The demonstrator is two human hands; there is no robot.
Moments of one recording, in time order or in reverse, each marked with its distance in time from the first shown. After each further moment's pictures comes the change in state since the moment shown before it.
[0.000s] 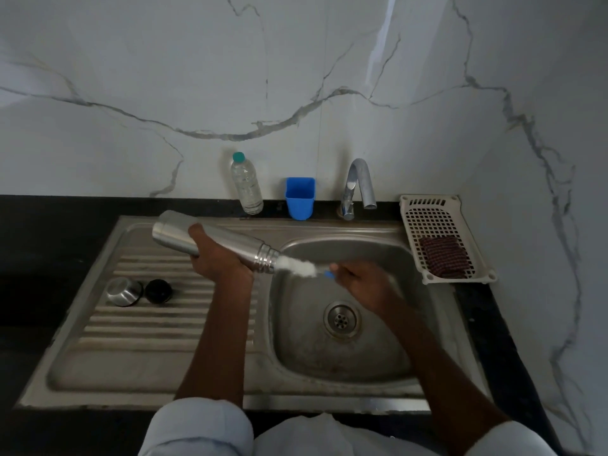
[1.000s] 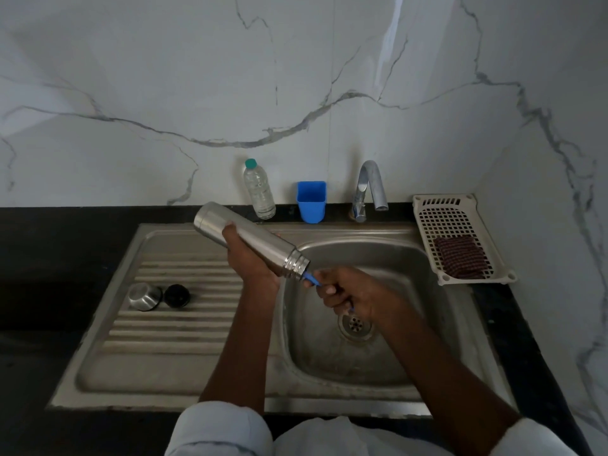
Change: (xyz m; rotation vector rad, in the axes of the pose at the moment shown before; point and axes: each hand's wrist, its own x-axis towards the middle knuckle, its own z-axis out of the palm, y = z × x) left_hand 0.001 -0.013 0.000 0.028 -0.334 -0.093; right_hand 0.006 -0.058 0.006 0.985 -0.474 0.555
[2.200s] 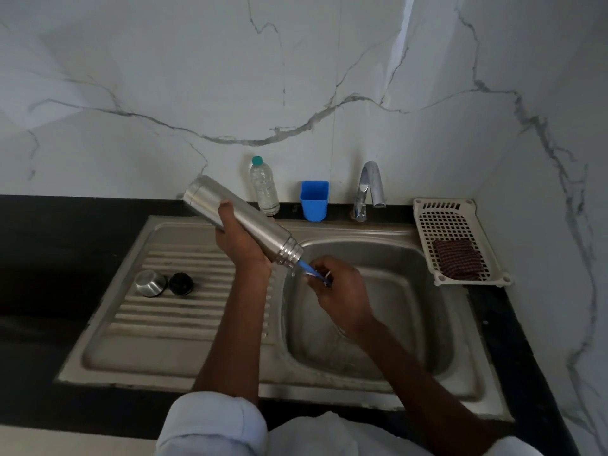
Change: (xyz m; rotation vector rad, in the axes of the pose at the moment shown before) left_hand -0.019 0.028 0.003 0.067 -0.075 0.148; right_hand -0.015 0.044 0.019 -0.773 0.596 -0.823
